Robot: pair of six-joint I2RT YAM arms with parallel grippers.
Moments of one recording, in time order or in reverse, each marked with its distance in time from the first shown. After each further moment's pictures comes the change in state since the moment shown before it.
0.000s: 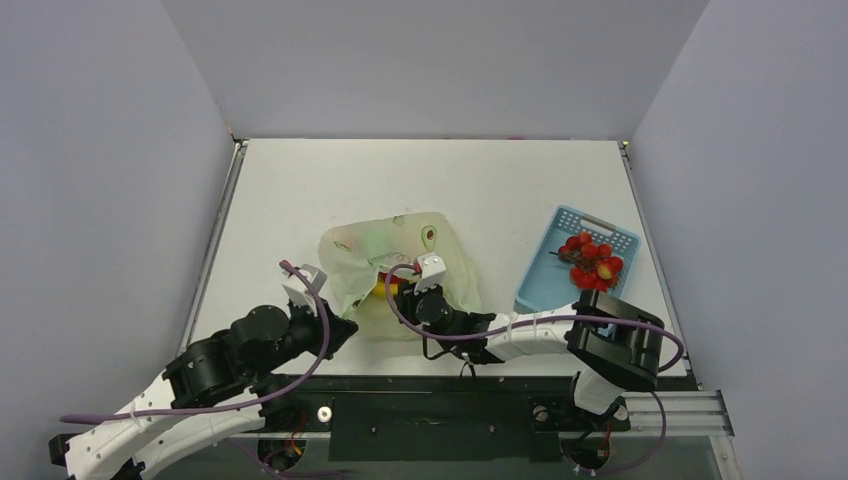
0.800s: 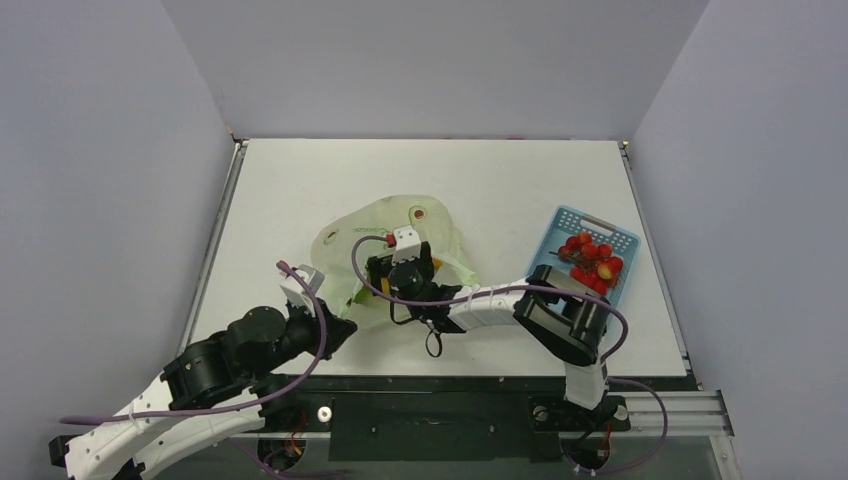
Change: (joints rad) left arm 0.000 -0.010 -0.002 0.001 0.002 0.000; right arm -0.130 0.262 0.303 -0.048 0.040 -0.098
